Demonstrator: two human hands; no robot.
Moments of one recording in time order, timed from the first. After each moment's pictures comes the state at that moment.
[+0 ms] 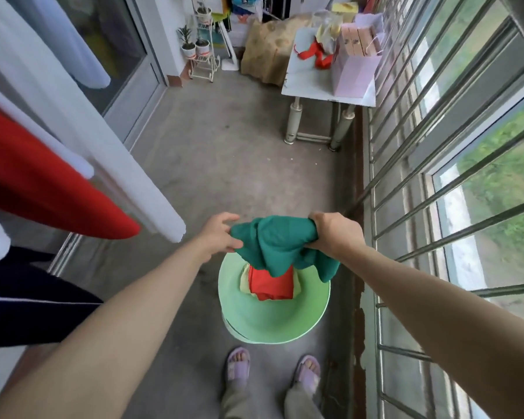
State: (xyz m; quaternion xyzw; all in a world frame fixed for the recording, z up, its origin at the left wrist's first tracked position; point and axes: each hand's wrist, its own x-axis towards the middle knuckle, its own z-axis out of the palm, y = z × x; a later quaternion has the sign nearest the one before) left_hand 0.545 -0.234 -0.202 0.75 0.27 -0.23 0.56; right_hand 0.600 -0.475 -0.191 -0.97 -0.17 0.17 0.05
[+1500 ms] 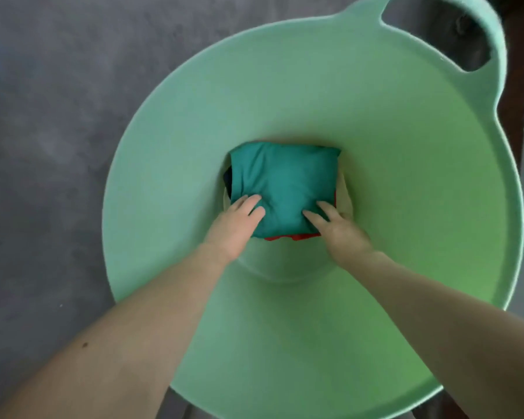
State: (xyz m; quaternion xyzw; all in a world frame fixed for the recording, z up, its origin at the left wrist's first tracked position) left_hand 0.553 -0.255 -0.850 0.94 -0.14 -0.31 0.06; right_hand 0.578 -0.484 -0.833 -0.90 -0.18 0.40 0.00
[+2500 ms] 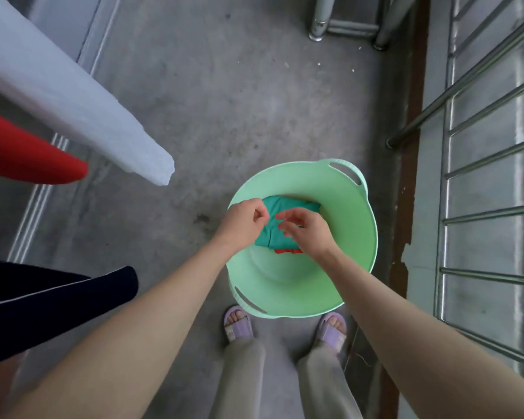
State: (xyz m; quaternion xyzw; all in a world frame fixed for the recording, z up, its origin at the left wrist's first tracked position) left_hand 0.559 -0.234 -0.444 0.90 0.12 -0.20 0.36; right_hand 0.574 -0.391 -0.443 -0.81 0.04 0.33 0.49
